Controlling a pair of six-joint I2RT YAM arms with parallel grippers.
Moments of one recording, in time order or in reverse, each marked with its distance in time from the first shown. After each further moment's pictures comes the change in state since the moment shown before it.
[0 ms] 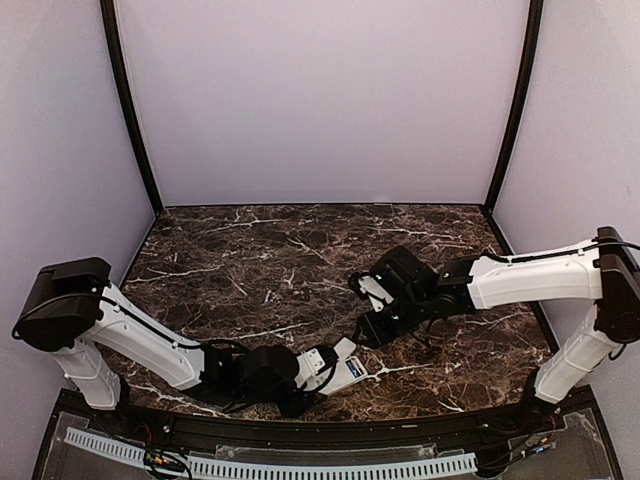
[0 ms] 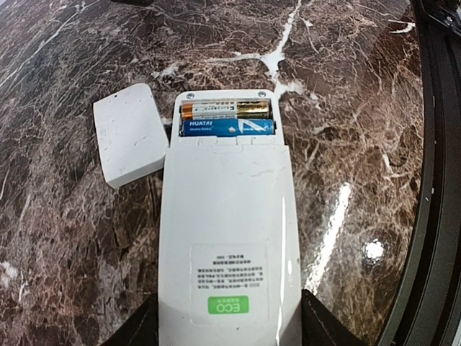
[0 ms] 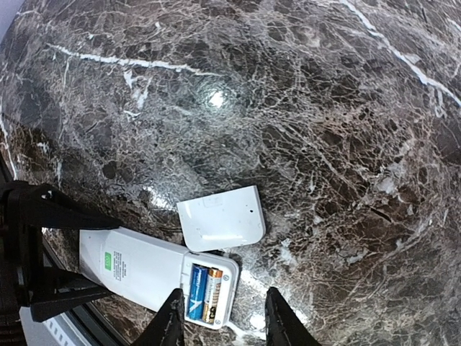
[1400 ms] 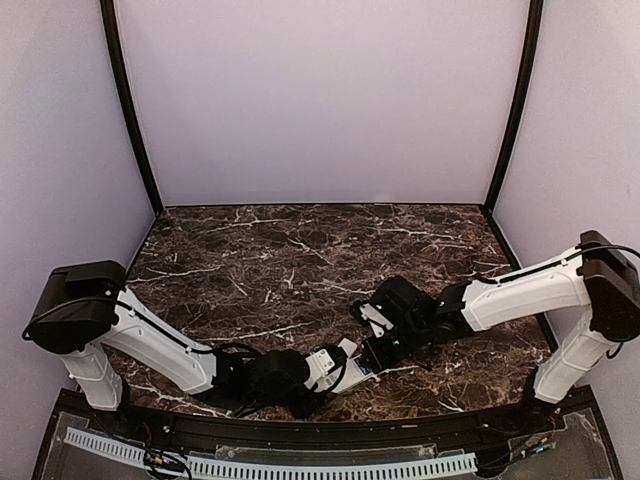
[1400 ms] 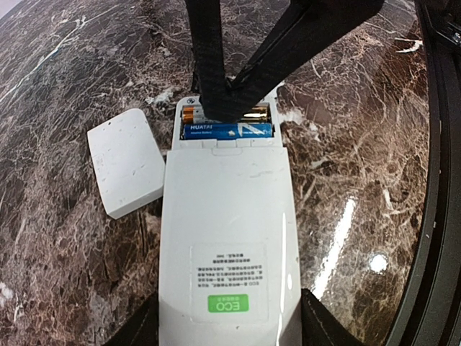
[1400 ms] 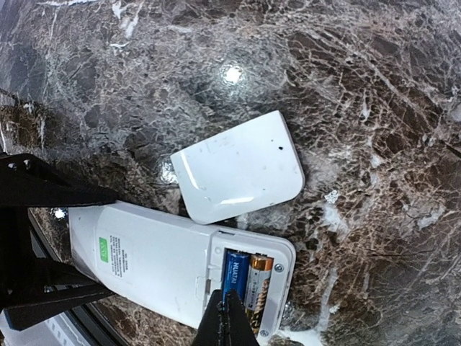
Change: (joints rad) left arm -0.020 0.064 0.047 0.030 -0.055 -0.016; right arm 0.045 0.043 -0.151 0.152 -0.061 0.082
